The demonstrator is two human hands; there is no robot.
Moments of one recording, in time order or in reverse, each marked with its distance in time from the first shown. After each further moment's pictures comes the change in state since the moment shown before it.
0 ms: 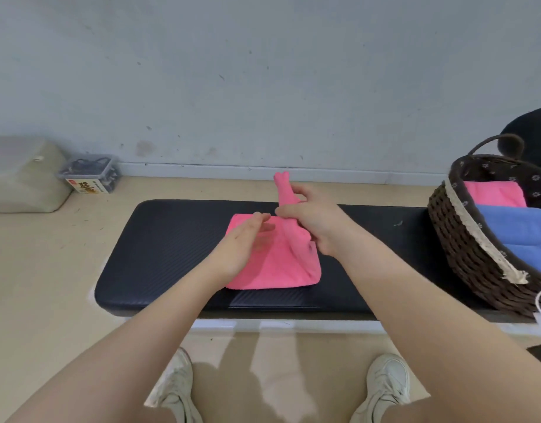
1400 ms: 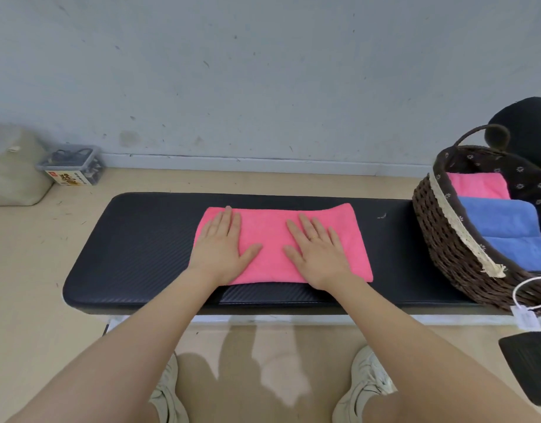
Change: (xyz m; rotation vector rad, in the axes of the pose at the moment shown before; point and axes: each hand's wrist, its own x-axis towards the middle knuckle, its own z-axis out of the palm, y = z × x) left_hand 0.035 -0.057 0.011 1.202 0.069 -0.025; right_hand 0.024 0.112 -0.050 -1.312 0.060 -0.164
